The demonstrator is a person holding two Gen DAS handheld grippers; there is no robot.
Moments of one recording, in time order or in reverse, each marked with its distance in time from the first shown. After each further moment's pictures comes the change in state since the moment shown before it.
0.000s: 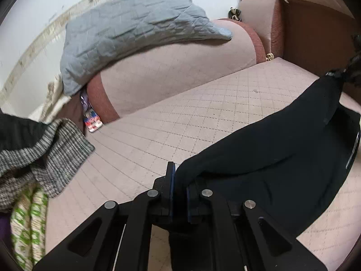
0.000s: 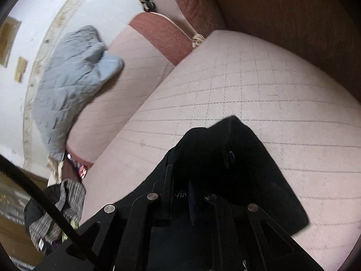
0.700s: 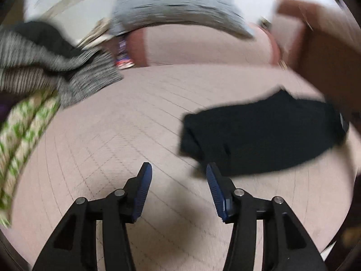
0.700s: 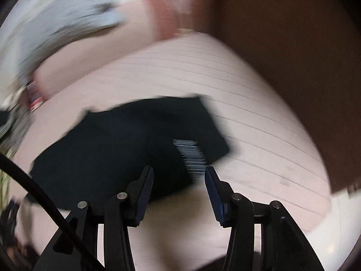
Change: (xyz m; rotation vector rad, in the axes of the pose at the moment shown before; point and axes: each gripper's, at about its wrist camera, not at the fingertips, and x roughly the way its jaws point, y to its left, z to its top) left arm -0.083 0.041 -0.136 -0.399 0.069 -0.033; right arm -0.053 0.032 -0.119 -0.418 0.046 -0.342
